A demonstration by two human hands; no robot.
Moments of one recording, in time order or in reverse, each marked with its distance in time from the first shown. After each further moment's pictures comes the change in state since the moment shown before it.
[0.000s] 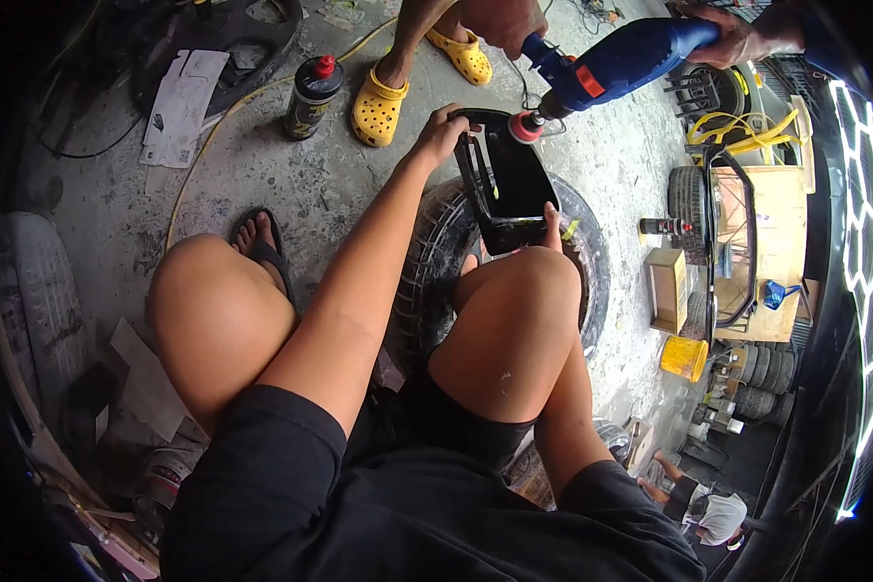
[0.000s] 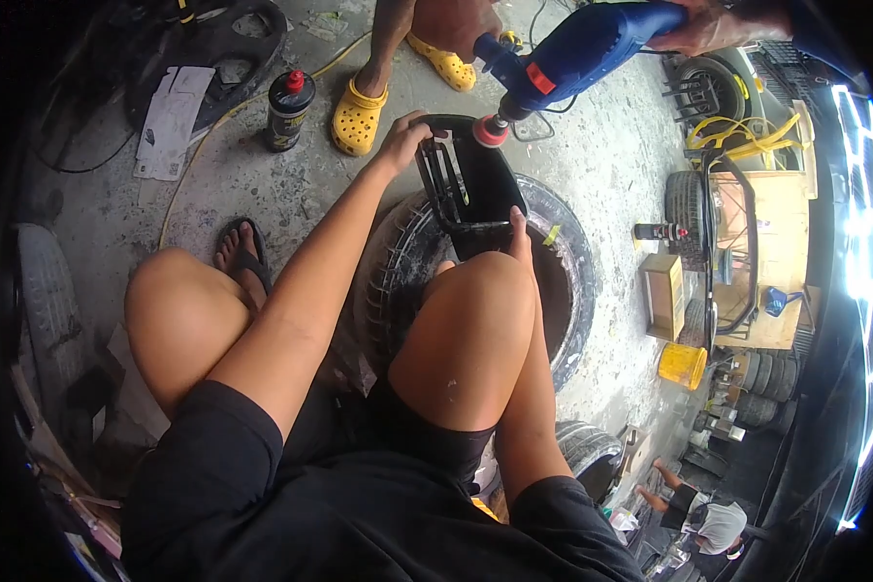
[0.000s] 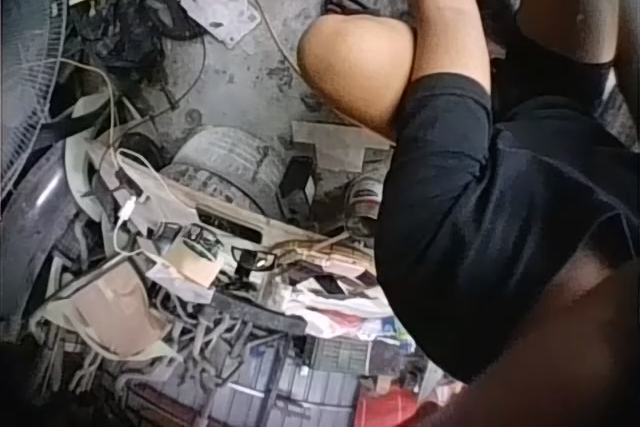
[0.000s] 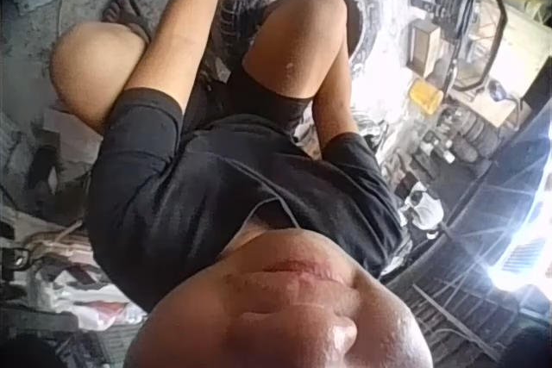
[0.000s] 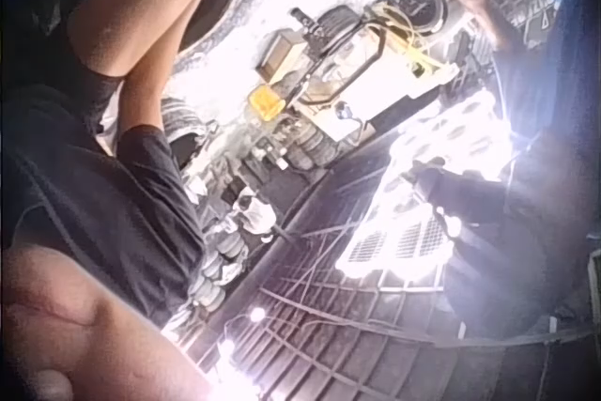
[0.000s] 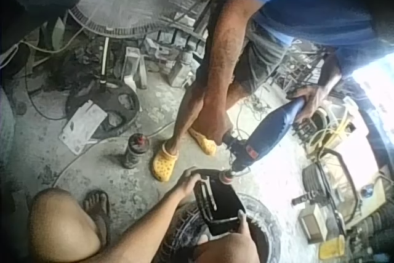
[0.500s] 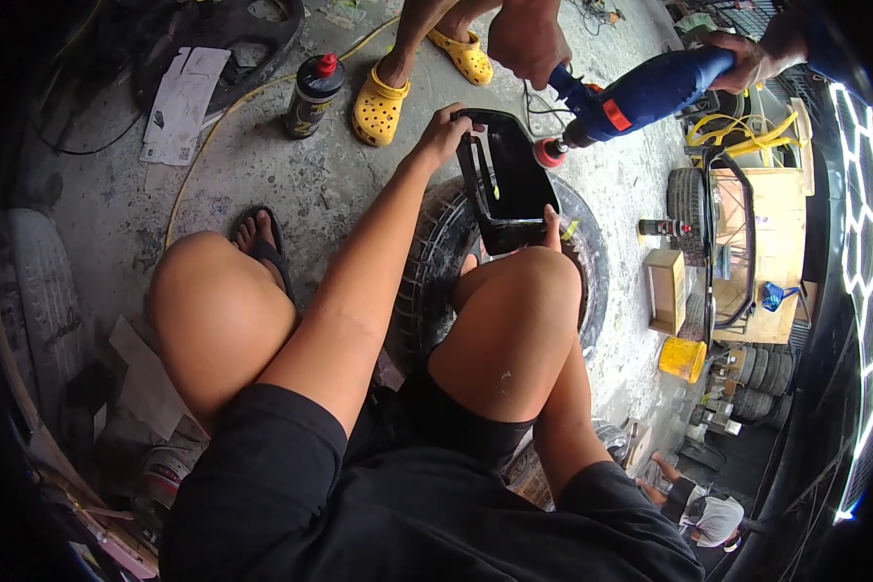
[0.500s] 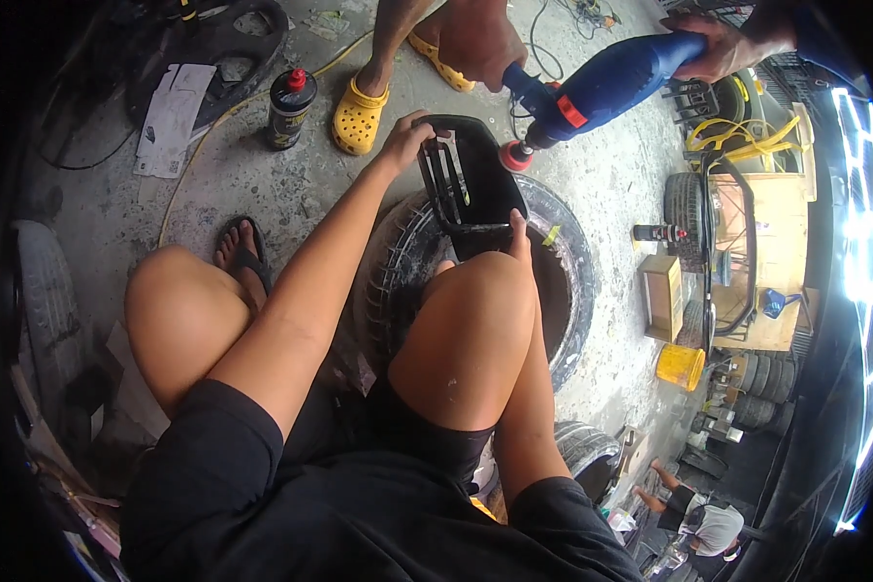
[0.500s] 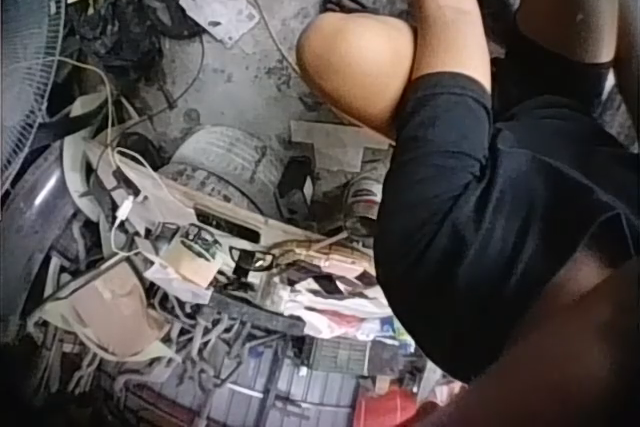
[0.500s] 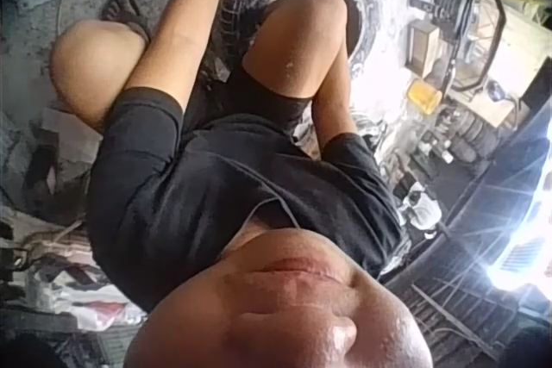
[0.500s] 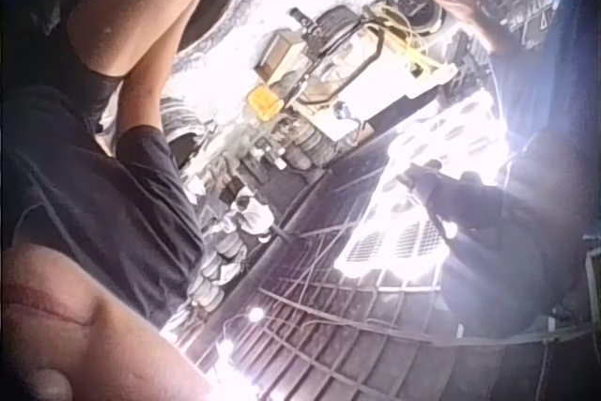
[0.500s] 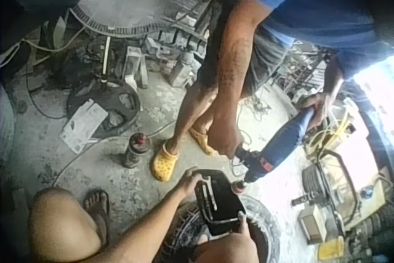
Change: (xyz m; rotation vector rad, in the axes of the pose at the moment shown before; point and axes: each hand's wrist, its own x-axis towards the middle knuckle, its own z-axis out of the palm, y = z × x) left_hand 0.000 -0.002 0.002 -0.084 0.013 -0.030; right_hand -0.002 0.001 -0.001 -0.014 0.003 -0.012
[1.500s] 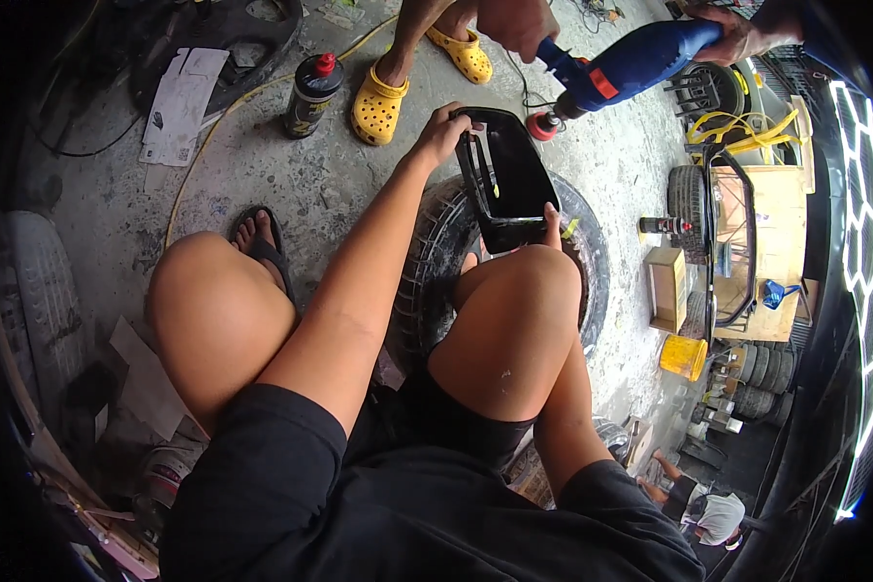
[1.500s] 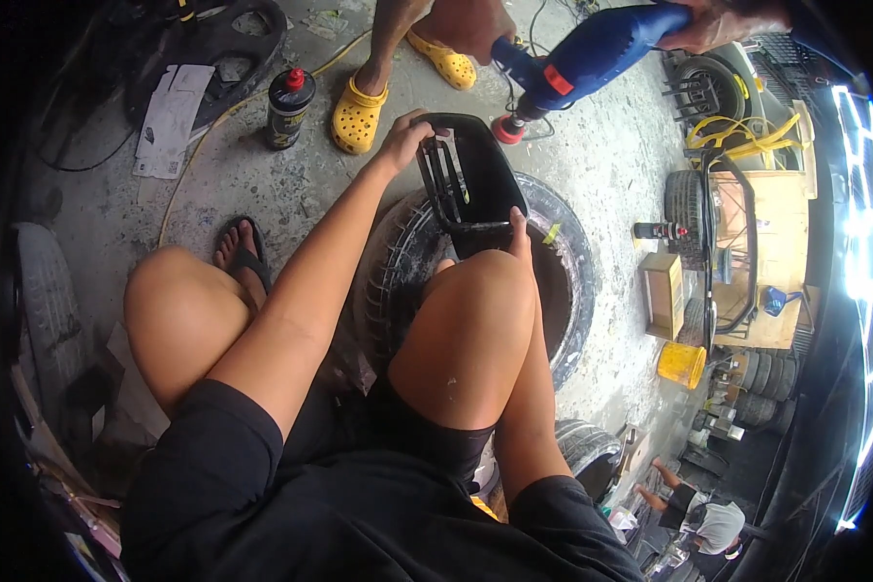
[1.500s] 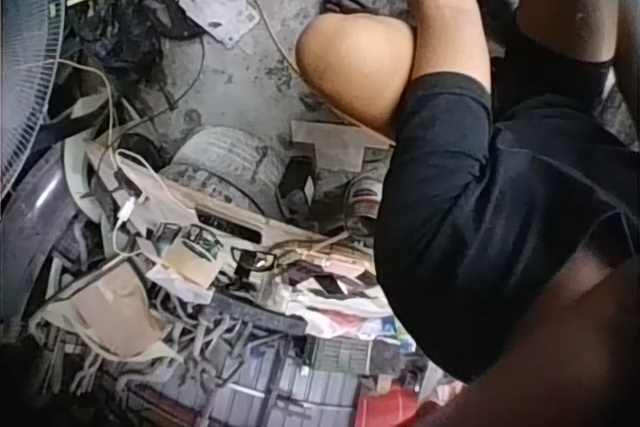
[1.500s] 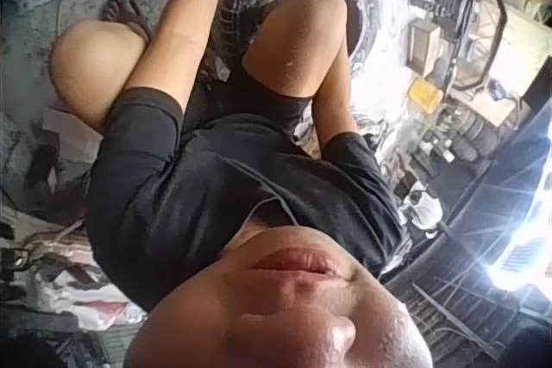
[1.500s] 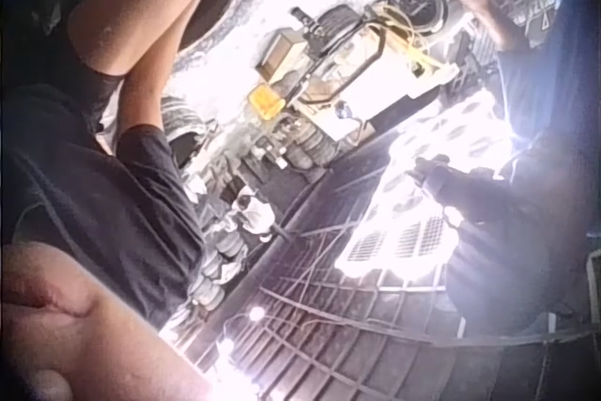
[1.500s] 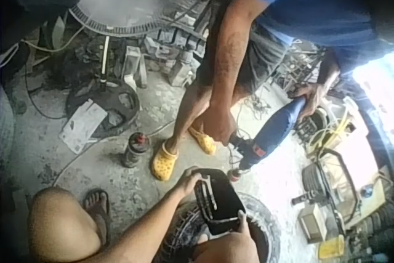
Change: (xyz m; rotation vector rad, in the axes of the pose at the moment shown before) left_hand -0.001 0.000 0.000 0.026 -0.006 0.045; right_hand -0.003 0.003 -0.005 -0.001 0.017 -0.016
